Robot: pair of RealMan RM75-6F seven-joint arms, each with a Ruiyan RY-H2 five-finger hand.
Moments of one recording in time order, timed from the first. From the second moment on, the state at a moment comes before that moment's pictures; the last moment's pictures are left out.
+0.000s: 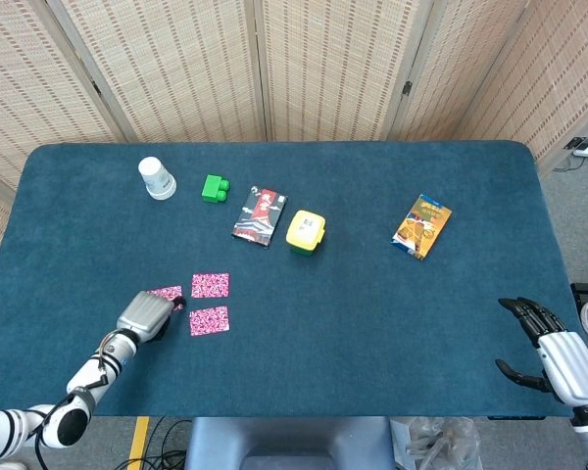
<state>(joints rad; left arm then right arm) -0.79 -1.34 0.08 -1.59 0.86 0.84 0.57 0.08 -1.07 -0.05 -1.51 -1.67 1.51 0.36</state>
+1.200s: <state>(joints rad) -0.65 -1.35 -0.03 -1.56 1.20 1.08 0.27 0.08 -1.07 -0.05 -1.49 -1.69 1.53 0.38</state>
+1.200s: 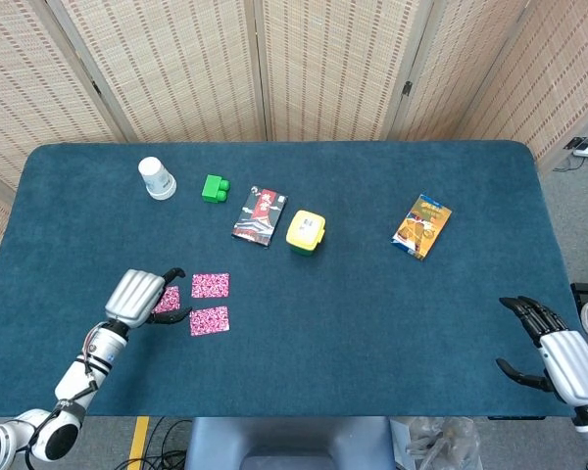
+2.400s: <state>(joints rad) -0.83 -1.61 -0.17 -1.36 0.75 0.93 0.63 0.06 -1.08 -0.06 -1.45 -1.69 1.55 0.41</state>
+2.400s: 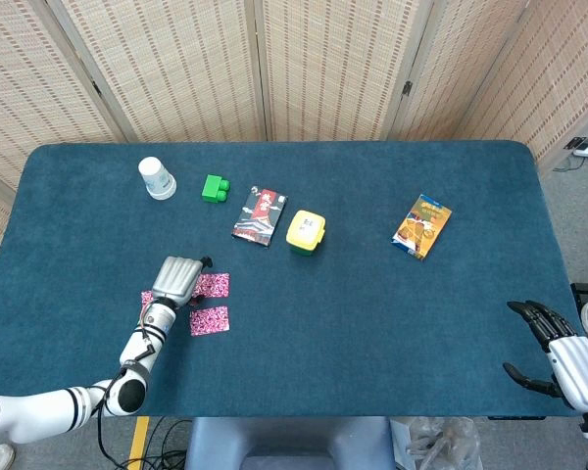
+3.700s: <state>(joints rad) -0.86 -1.67 -0.15 -1.28 0.65 0.91 0.66 0.06 -1.08 -0.06 -1.43 -1.68 1.55 0.43</state>
